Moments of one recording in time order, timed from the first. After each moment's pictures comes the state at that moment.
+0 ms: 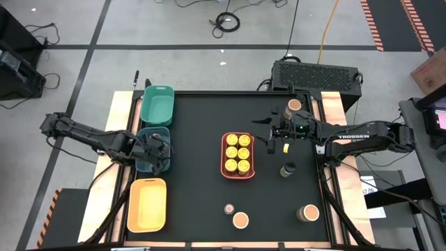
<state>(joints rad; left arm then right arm) -0.26 0.75 0.48 -0.86 -0.30 -0.75 -0.23 1.04 0.48 0.41 -0.08 0.00</state>
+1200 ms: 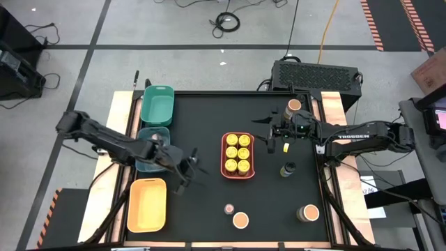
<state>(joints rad) -0.26 1.29 0.72 0.10 0.12 0.16 -0.23 1.04 0.48 0.44 -0.08 0.02</state>
